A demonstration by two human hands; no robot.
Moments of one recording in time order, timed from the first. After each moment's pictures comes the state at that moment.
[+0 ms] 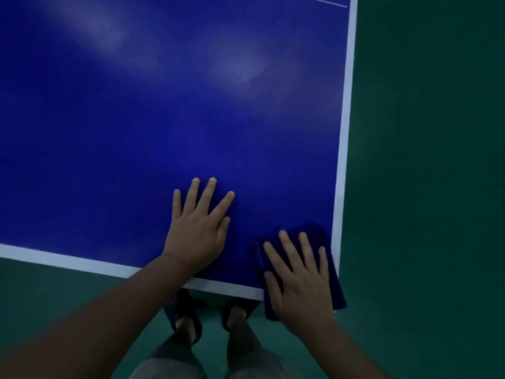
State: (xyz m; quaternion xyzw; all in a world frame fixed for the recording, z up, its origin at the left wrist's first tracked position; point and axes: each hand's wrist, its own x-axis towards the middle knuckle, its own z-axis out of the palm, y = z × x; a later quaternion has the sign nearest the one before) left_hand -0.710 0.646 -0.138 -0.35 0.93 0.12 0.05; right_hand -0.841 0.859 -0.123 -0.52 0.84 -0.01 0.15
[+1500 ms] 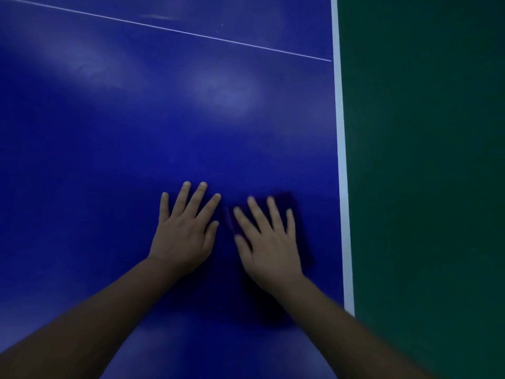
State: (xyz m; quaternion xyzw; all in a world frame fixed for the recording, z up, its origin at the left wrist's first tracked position) left_hand -0.783 0.491 -0.134 -0.31 0.94 0.12 0.04; right_hand -0.921 0.639 -0.119 -0.52 0.84 -0.03 0.13
